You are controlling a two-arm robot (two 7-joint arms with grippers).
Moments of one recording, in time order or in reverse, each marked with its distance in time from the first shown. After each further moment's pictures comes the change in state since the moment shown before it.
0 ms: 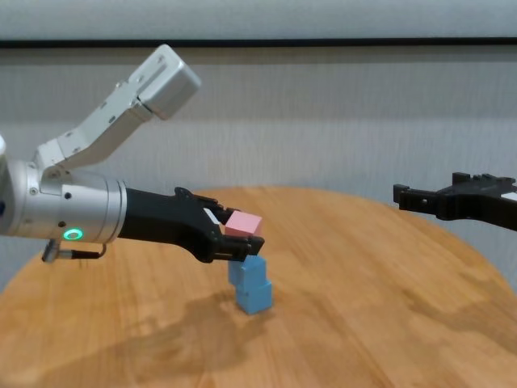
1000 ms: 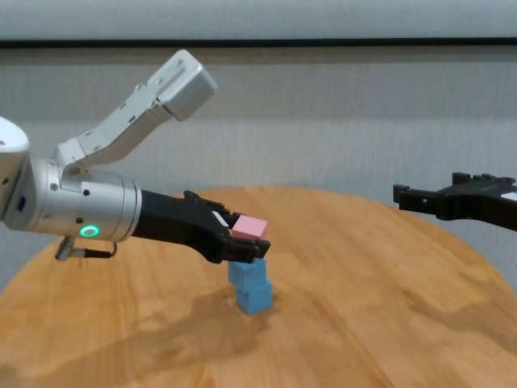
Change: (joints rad) left arm -0.039 -0.032 0.024 0.053 0.006 0.034 0.003; right arm 0.000 0.000 0.000 0.000 0.000 0.000 0.000
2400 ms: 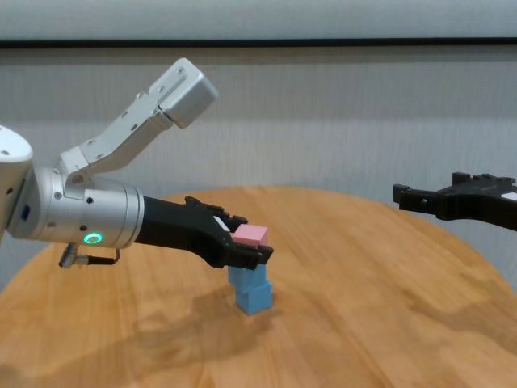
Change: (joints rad) left arm 0.001 -0.013 -0.003 0.025 -0.002 -0.010 0.008; right arm 0.000 0.000 0.000 0.000 0.000 0.000 0.000
